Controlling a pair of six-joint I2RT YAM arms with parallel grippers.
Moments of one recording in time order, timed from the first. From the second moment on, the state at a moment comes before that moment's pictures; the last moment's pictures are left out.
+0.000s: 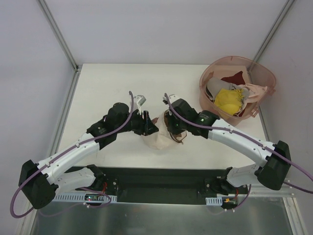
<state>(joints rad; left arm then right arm) -0.71 1.03 0.79 -0.21 0.33 -0.57 0.93 1.33 1.14 -0.68 0.11 0.37</state>
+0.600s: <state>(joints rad) -0.72 1.09 0.78 -0.07 0.44 -0.70 0.95 1.26 1.13 -0.67 0.06 0.42</state>
